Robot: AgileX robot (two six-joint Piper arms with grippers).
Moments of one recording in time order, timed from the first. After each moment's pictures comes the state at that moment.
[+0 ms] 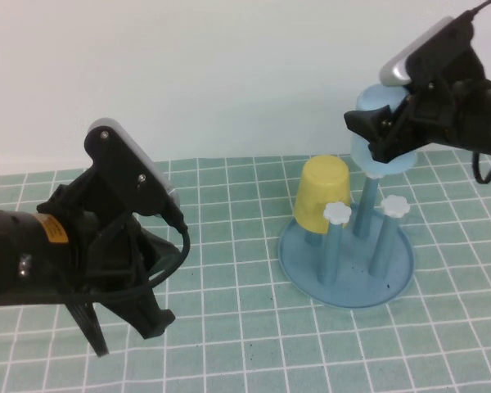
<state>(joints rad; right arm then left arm) 0.28 1.71 -1.17 1.73 0.31 -2.09 -0.52 1.18 -0.90 -0.31 0.59 0.57</state>
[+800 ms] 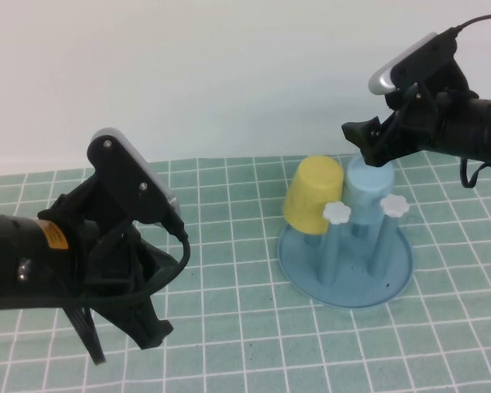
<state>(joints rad) 0.28 1.82 -1.22 1.73 0.25 -2.06 -0.52 1.18 -0.90 -0.31 0.64 0.56</state>
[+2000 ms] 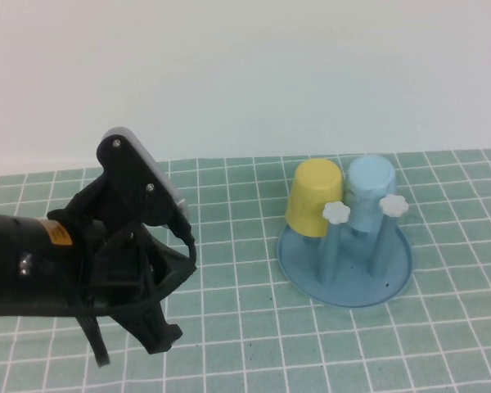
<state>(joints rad) 0.28 0.81 -0.46 1.72 0.24 -1.92 -0.52 1.18 -0.90 -0.44 0.64 0.70</state>
